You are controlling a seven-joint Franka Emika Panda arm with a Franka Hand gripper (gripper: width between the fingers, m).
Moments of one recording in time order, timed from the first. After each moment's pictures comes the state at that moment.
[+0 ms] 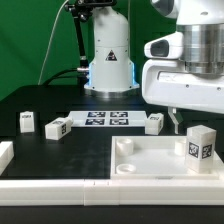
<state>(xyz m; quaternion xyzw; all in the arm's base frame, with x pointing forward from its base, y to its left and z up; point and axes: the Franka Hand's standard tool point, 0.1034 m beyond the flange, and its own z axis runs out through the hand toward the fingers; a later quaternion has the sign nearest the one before) 0.629 0.130 0.081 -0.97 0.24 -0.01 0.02</state>
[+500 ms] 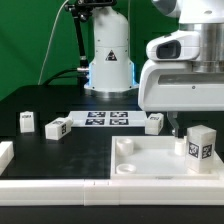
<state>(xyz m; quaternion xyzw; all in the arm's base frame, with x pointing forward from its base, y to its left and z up) 0.629 0.128 0.080 -1.00 -0.02 -0.01 0.01</state>
